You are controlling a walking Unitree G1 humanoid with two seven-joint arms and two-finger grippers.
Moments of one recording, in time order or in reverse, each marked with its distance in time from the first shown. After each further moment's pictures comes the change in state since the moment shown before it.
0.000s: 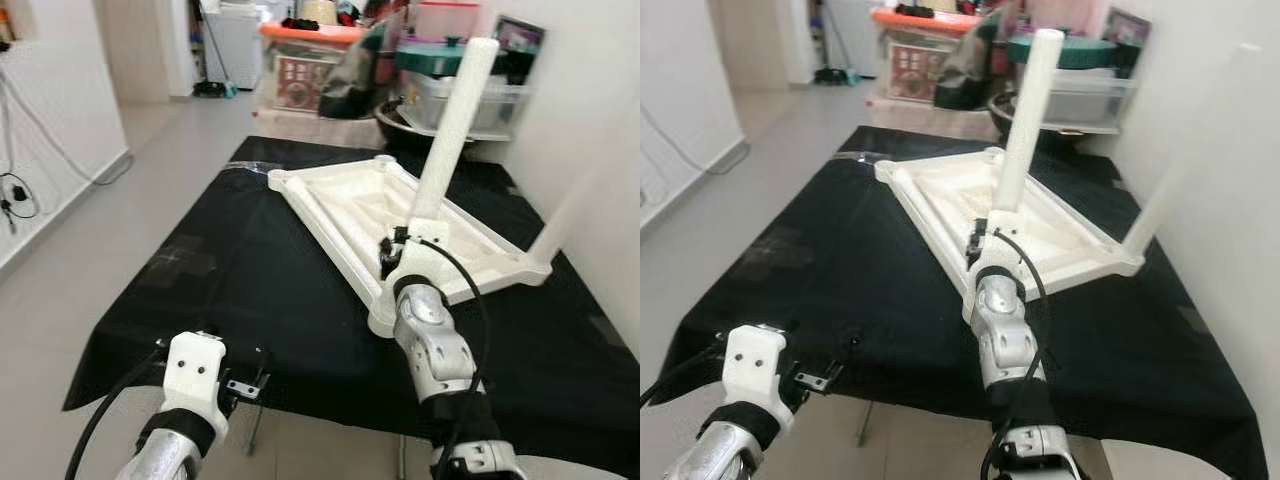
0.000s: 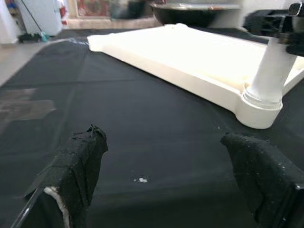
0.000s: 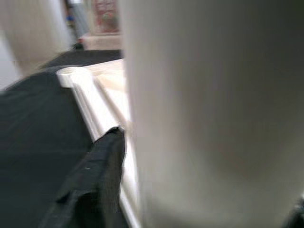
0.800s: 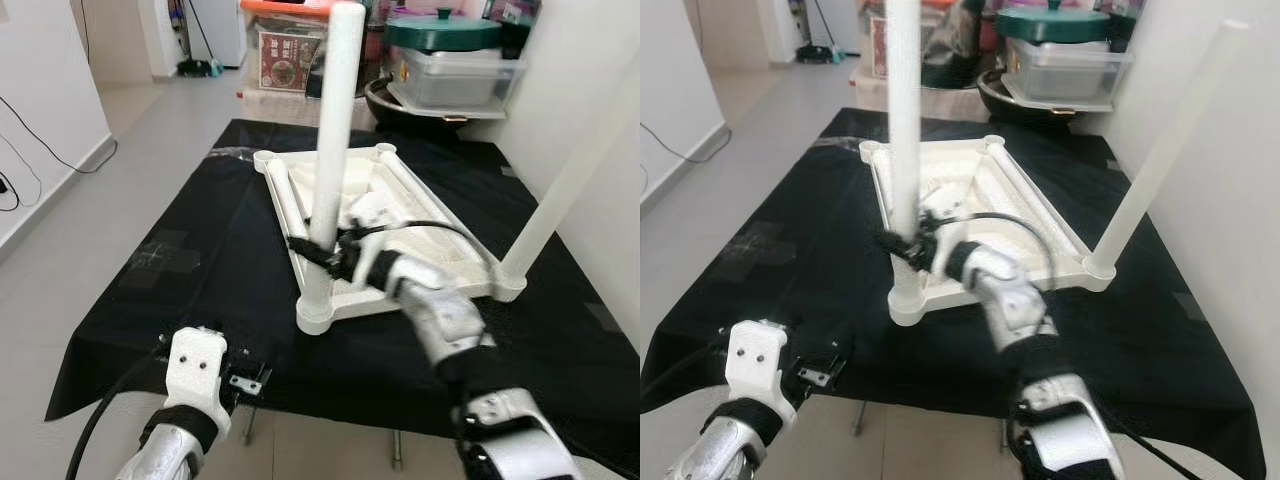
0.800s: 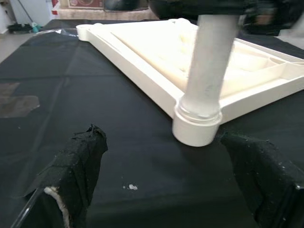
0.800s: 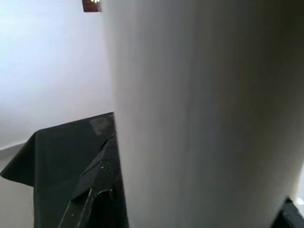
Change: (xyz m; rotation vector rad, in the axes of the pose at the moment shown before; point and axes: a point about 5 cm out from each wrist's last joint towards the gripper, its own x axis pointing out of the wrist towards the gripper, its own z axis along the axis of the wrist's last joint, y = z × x) left arm 0.002 -0.002 0.000 -0.010 -0.002 -0.014; right arm 0.005 0.055 0.023 -0.142 -0.029 0.952
